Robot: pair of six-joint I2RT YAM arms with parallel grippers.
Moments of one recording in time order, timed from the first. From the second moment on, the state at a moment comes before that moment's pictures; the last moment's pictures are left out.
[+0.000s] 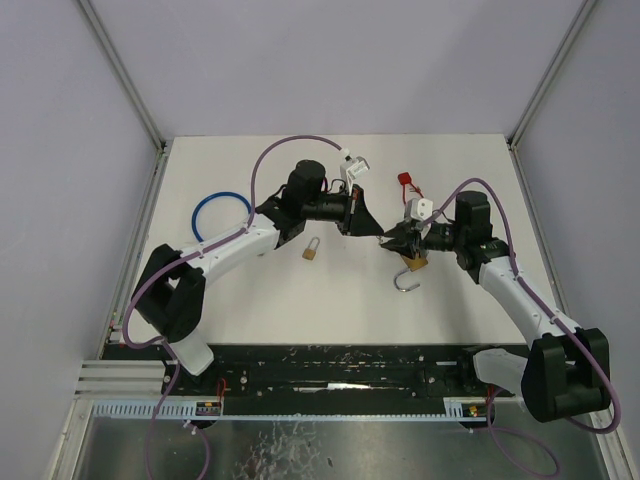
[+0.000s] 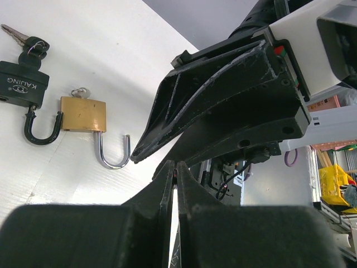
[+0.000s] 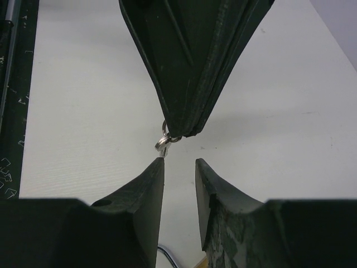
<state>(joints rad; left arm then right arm) -0.66 1.69 1.26 0.14 0.81 -0.47 0.19 1.17 0.74 -0.09 -1.09 -0.67</state>
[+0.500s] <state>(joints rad) -0.66 1.69 1.26 0.14 0.81 -0.47 0.19 1.17 0.74 -0.05 -1.11 -0.61</state>
